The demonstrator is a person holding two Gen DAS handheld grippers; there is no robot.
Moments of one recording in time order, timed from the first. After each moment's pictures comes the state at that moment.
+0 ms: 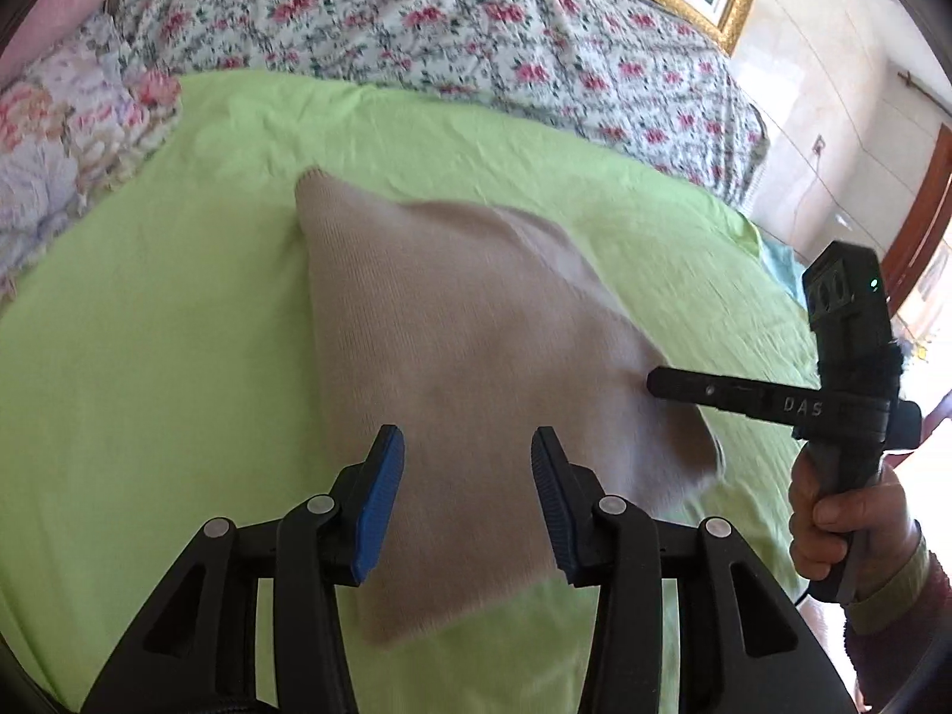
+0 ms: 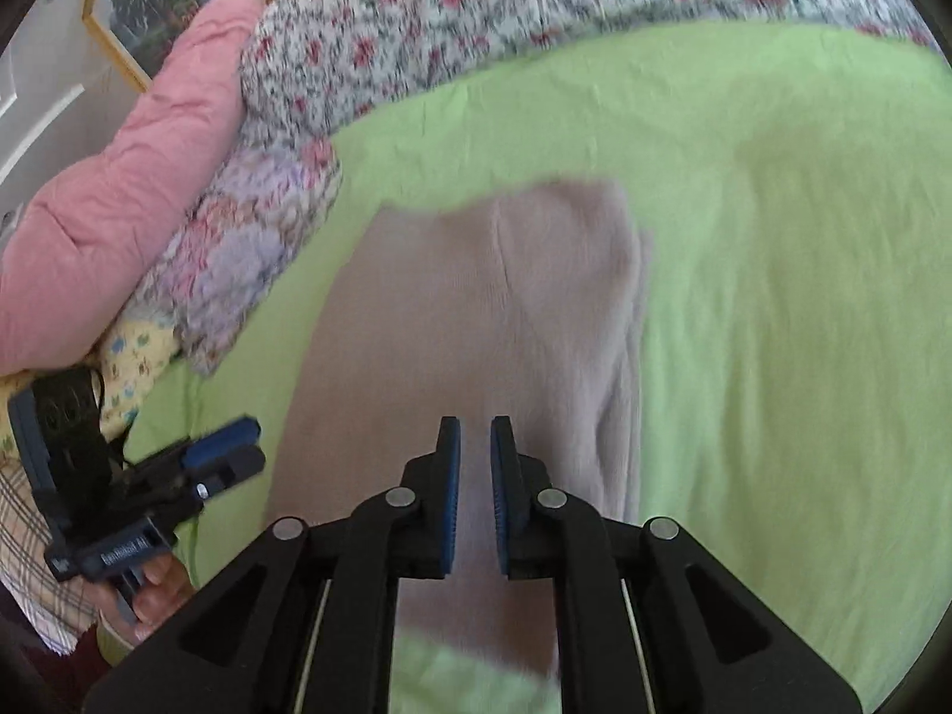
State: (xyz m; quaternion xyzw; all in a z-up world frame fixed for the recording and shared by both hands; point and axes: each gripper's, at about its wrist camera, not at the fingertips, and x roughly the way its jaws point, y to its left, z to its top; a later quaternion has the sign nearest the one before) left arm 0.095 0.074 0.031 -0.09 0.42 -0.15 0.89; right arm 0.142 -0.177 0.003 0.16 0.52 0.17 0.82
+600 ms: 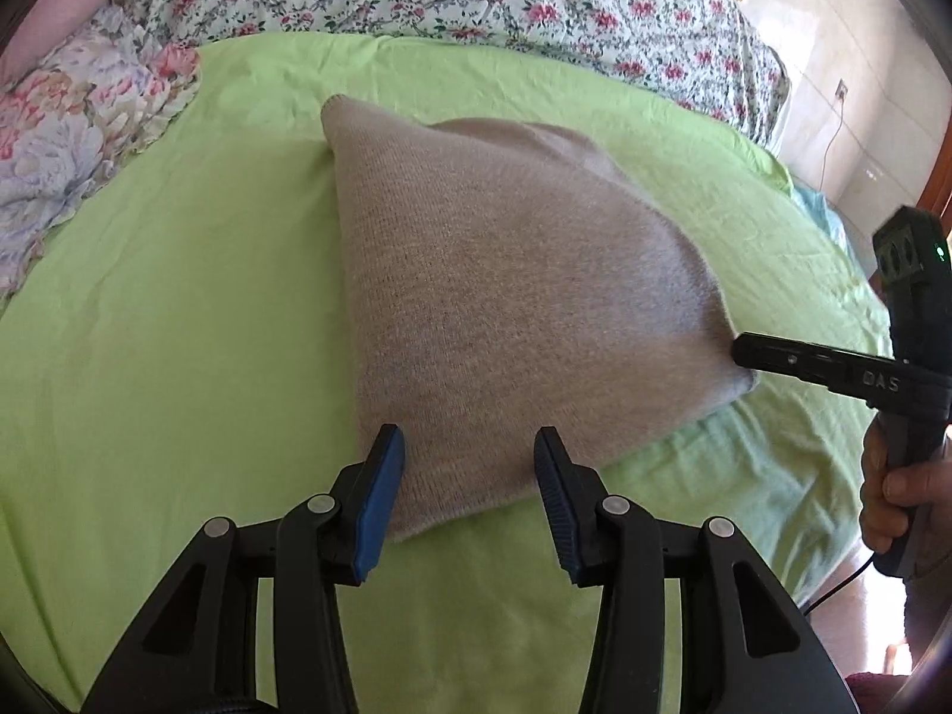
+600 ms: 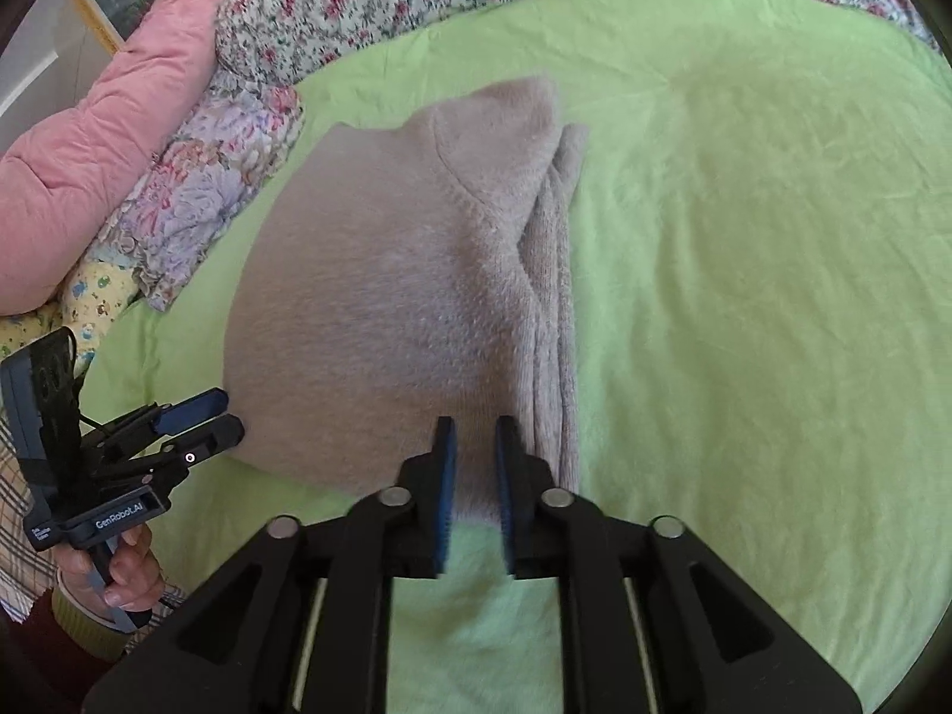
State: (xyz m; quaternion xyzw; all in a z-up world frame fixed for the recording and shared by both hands) left arm 0.059 0.072 0.003 -0.04 0.45 -0.11 0.89; right arm 0.083 -0.181 -0.003 0.13 0.52 0.13 0.84
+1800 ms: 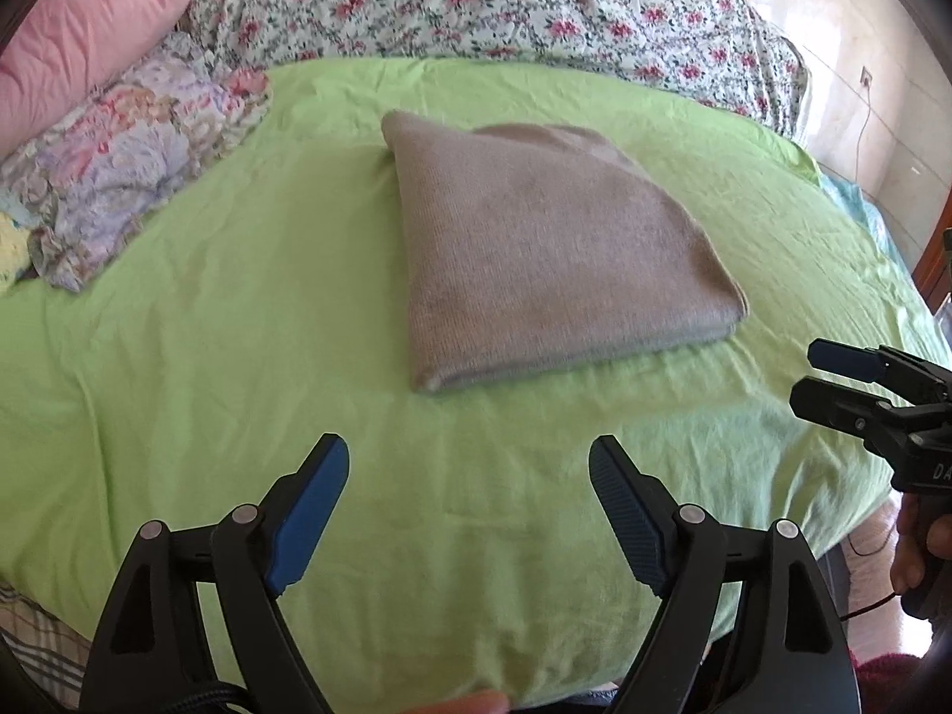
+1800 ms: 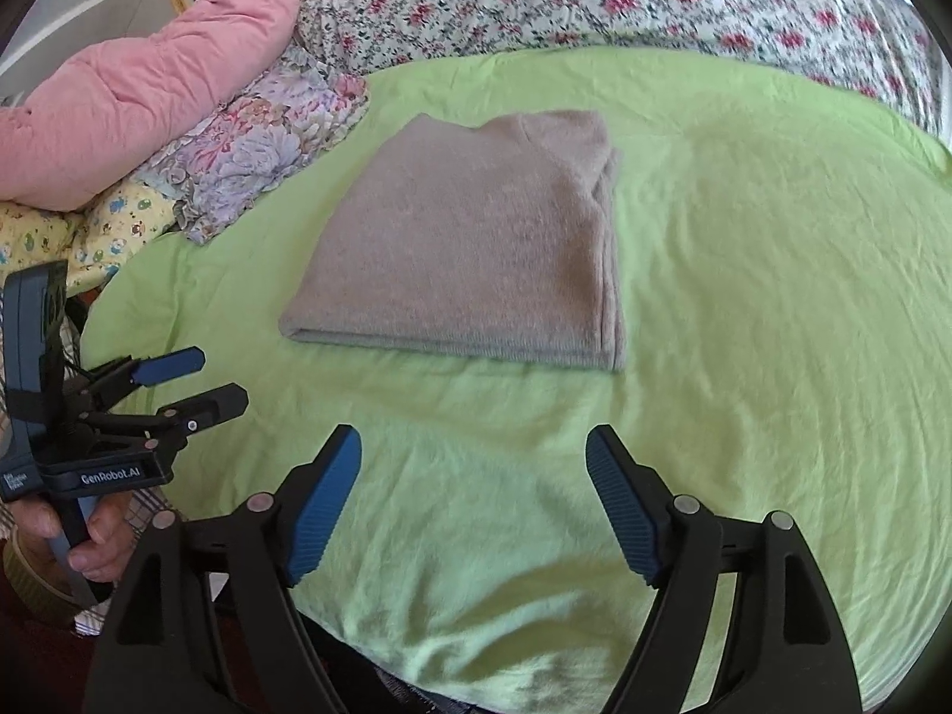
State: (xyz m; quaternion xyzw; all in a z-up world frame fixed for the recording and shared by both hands) left arm -0.015 0.070 0.027 0.00 0.43 -0.04 0.90; right arm -0.013 -0.132 0.031 0.04 0.48 0.13 0.87
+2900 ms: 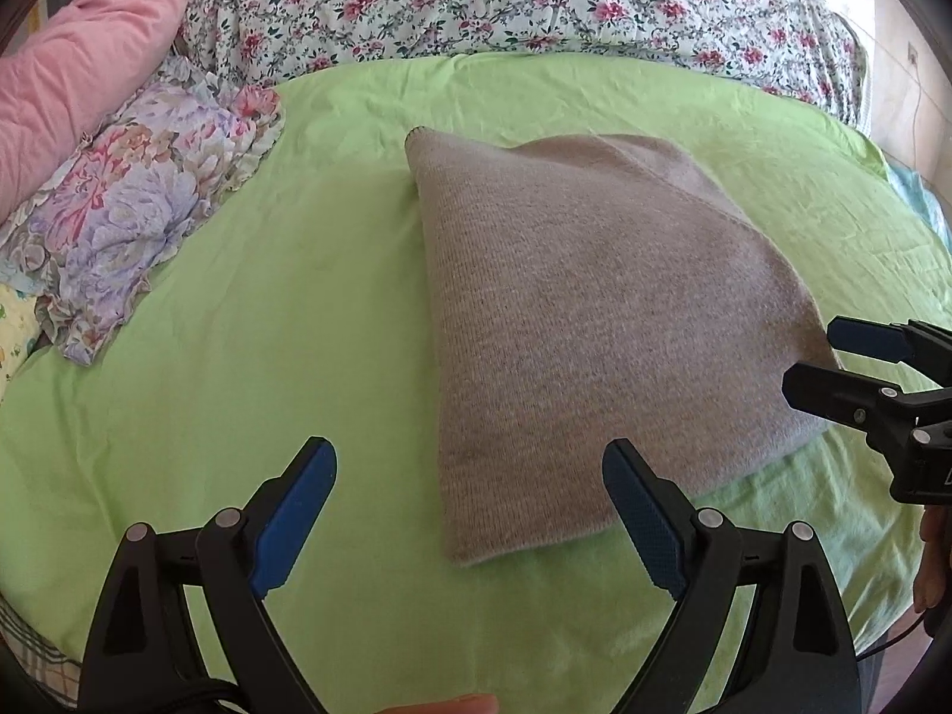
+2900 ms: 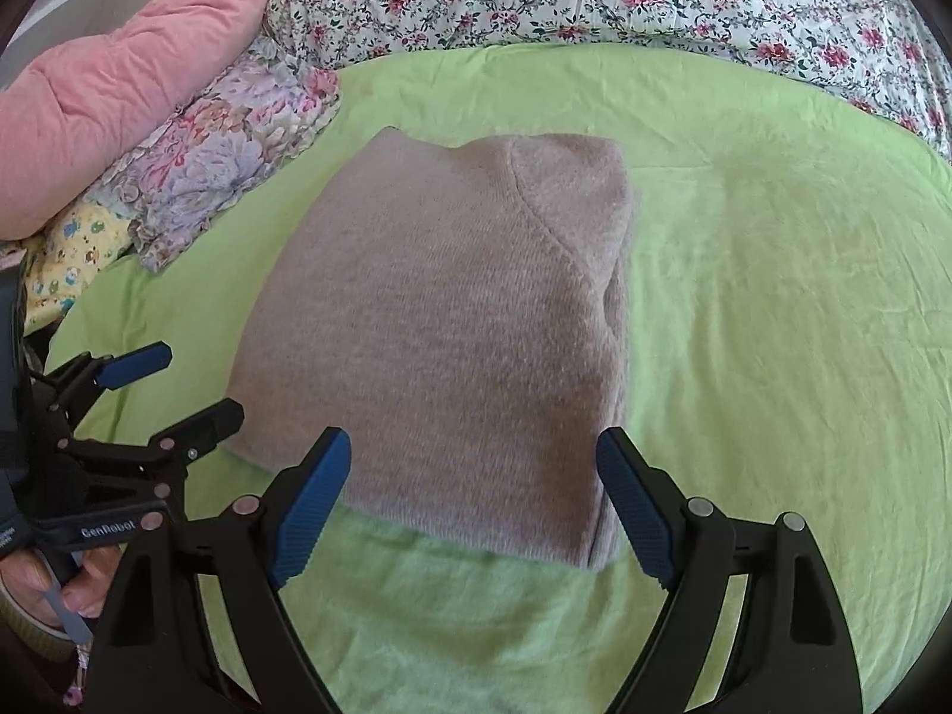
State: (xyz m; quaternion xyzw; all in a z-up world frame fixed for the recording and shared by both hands) left arm 0.072 0.056 0.018 0.04 0.45 0.03 0.89; right arm 0.085 -0.120 0.012 0.03 0.50 0.12 0.86
